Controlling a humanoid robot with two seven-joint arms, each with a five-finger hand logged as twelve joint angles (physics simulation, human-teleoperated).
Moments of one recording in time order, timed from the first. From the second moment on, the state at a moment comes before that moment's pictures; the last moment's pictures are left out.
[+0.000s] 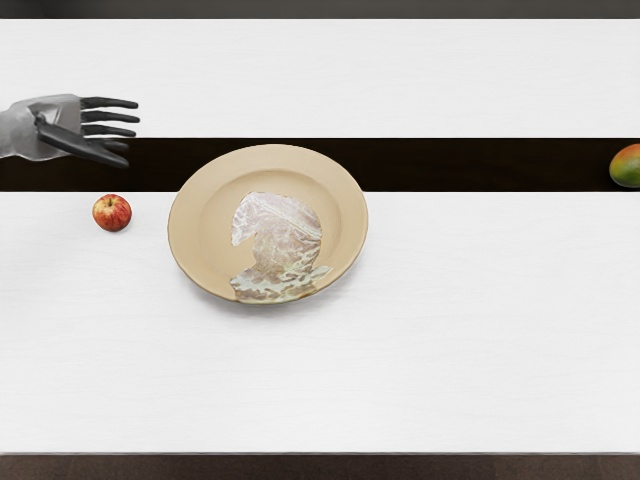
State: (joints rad) left arm -1.16 0.67 -0.13 -0.63 0.09 -0.61 0.10; right arm -0.06 0.00 0.00 0.25 0.04 -0.12 0.12
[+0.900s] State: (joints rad) left arm -1.61 0.79 0.38 -1.04 0.31 -0.60 0.22; right arm -0.06 0.00 0.00 0.25 0.04 -0.12 0.11
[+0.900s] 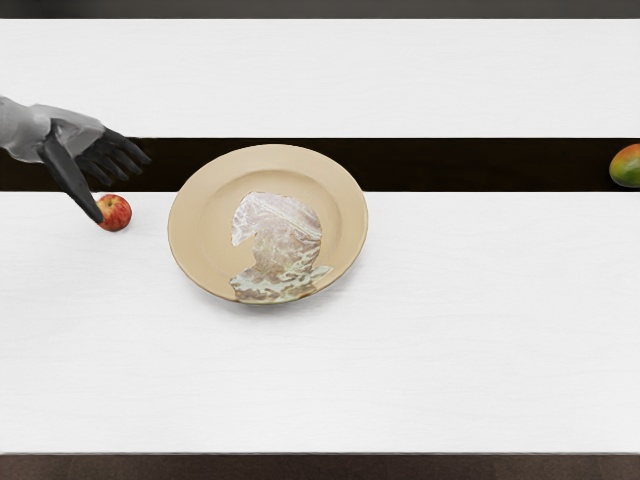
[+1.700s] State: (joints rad) left arm -1.80 0.54 0.87 -1.20 0.42 -0.05 0.21; right arm -0.06 0.00 0.00 0.25 0.04 -0.12 0.11
